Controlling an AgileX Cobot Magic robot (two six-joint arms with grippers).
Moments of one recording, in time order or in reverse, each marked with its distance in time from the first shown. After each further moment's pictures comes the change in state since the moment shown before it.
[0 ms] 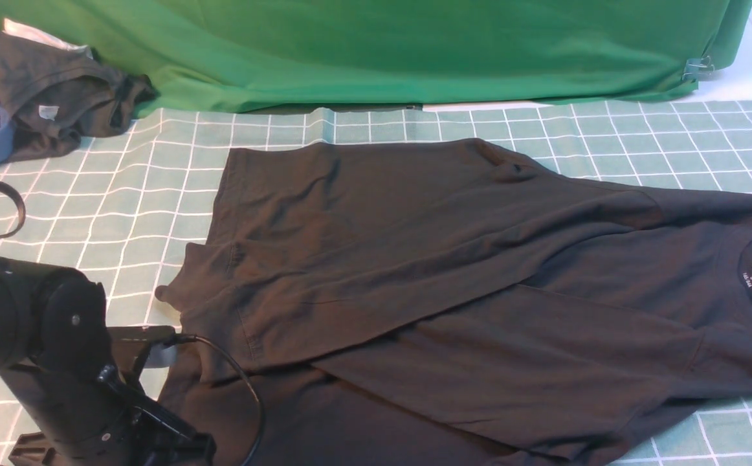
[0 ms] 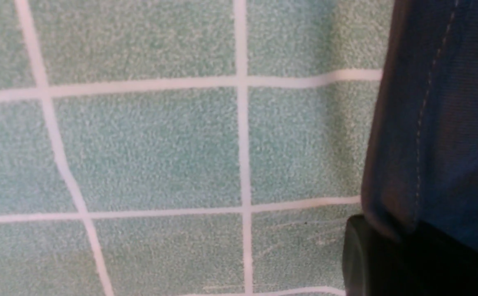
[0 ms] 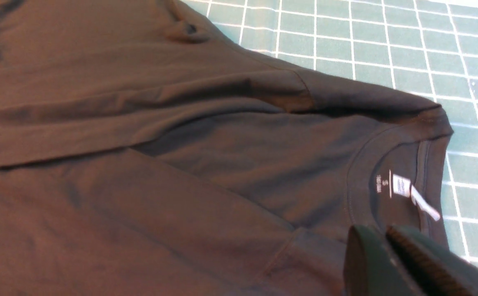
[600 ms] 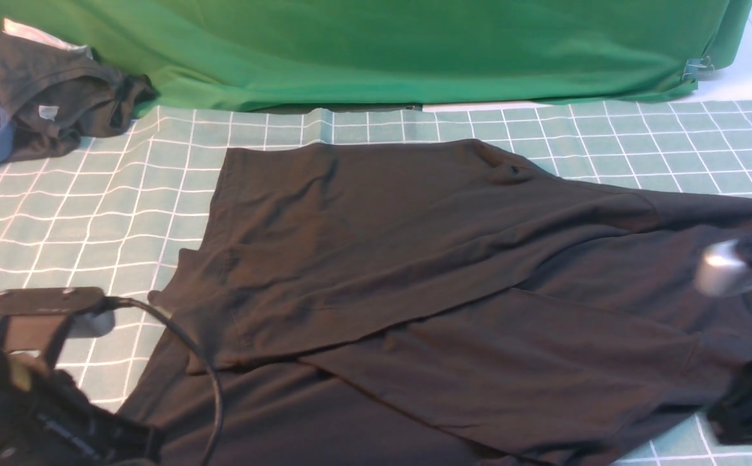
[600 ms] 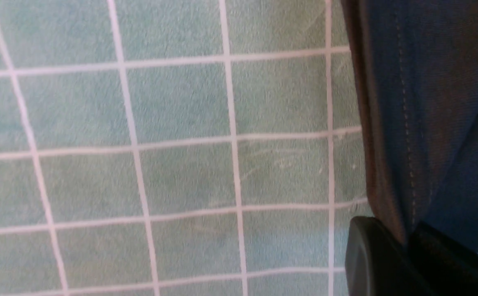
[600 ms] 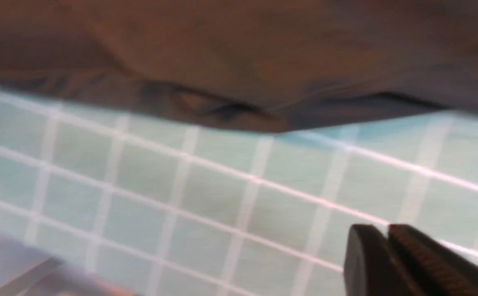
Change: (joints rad) right arm 0.000 0.406 -0.107 0.536 0.339 -0.404; left arm 0.000 -0.440 -0.006 0.033 0.182 -0.028
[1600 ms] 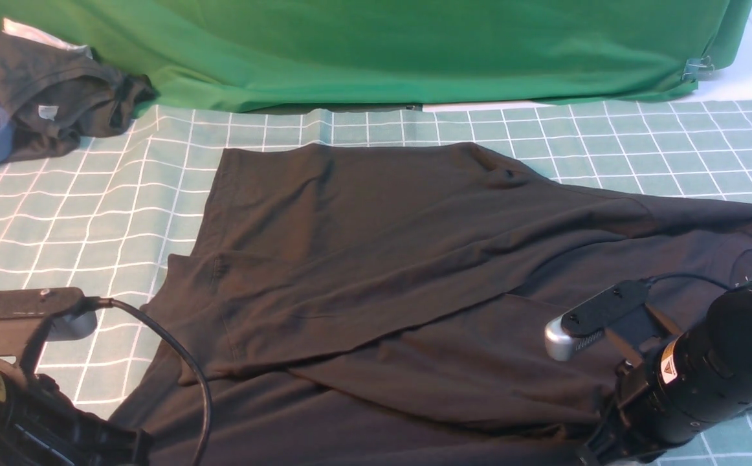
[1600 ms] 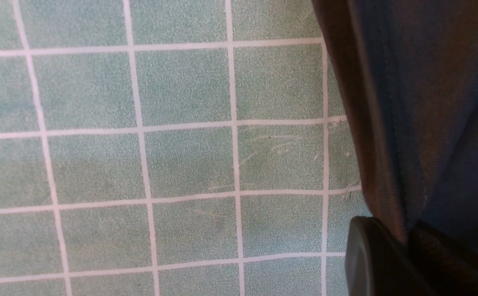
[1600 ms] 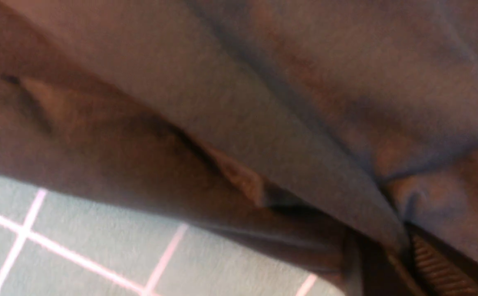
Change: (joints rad) right arm 0.196 0.419 0.080 -0.138 -0.442 0.005; left arm 0.000 -0.055 0.000 0.001 0.023 -0.023
